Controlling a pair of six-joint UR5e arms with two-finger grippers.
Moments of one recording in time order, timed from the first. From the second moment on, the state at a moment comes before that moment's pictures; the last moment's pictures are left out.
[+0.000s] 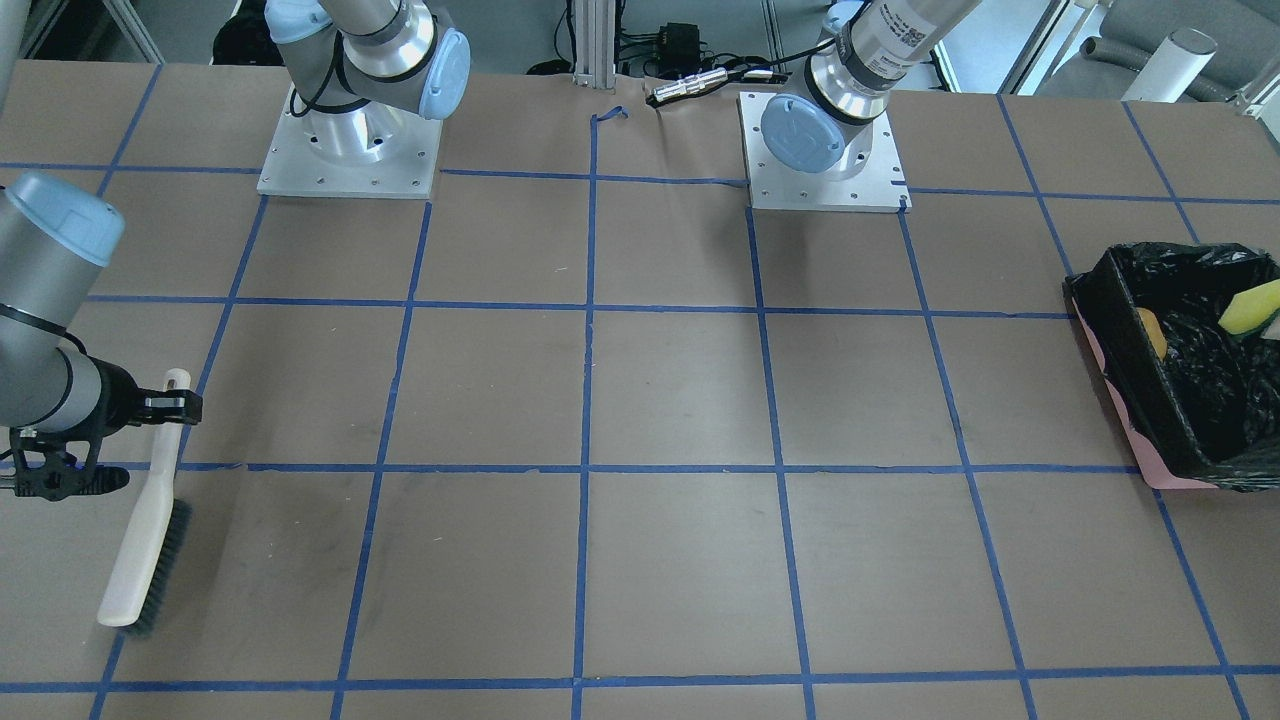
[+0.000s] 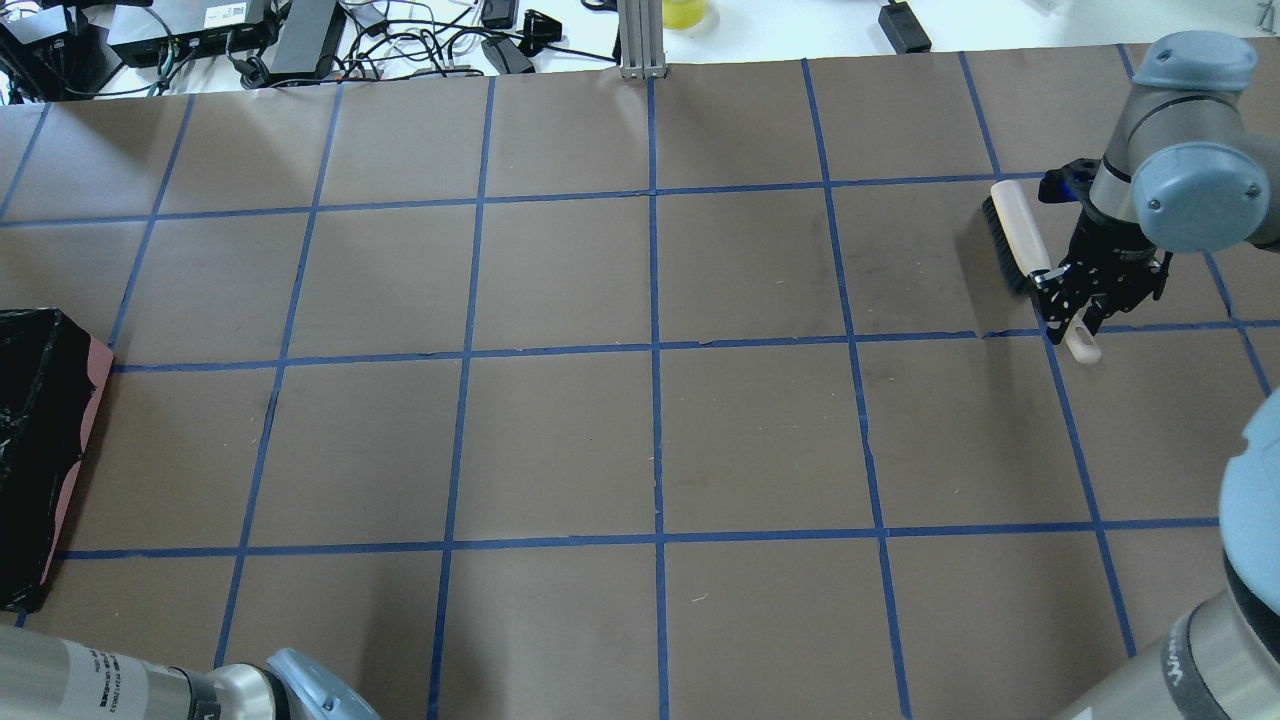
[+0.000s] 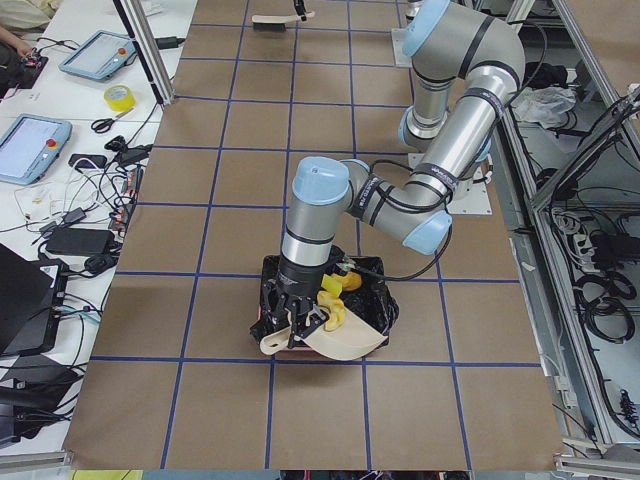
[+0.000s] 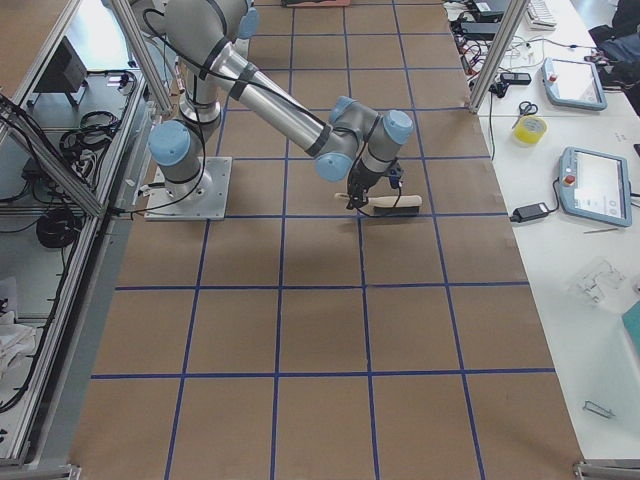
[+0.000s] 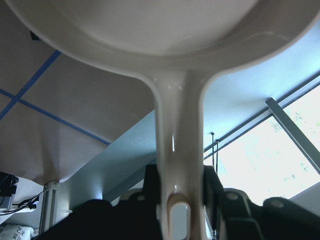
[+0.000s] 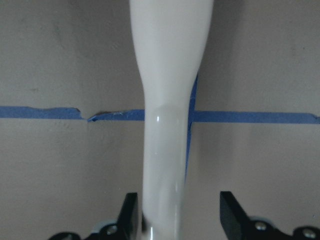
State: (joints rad) left arm -0.57 -1.92 -1.40 -0.77 1.72 3.35; right arm 1.21 -1.17 1.74 -1.88 -1.73 -0.39
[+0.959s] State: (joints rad) left arm -0.58 -1.75 -1.70 -0.41 1.74 3.37; right arm 1.21 -1.35 1.66 -1.85 -1.63 -0.38
